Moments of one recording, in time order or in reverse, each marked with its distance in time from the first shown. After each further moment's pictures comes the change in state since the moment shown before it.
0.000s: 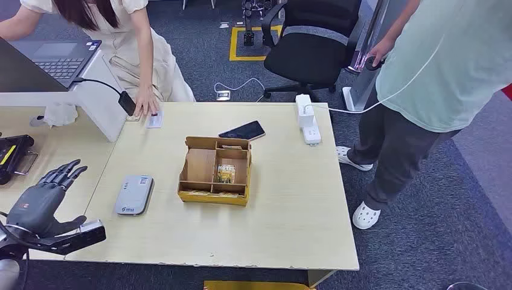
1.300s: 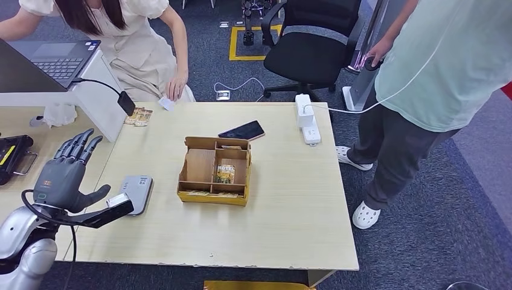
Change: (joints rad) left arm -0.143 -0.153 -0.081 -0.012 -0.136 0.156 0.071; right arm 0.001 0.000 0.008 0.003 -0.002 -0.005 0.007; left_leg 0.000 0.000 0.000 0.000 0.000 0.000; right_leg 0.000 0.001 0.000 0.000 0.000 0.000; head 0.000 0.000
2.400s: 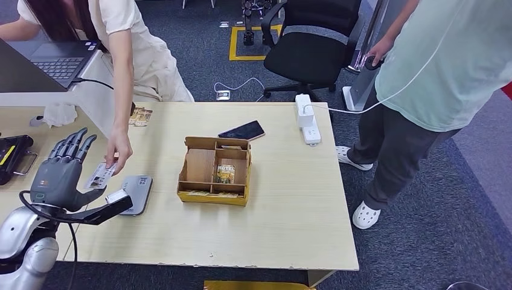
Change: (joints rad) left arm -0.005 -0.039 0.041 0.015 -0.067 0.001 0.021; right arm 0.000 0.000 0.001 0.000 0.000 0.000 0.000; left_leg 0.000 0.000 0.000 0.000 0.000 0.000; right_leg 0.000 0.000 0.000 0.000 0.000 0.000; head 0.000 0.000
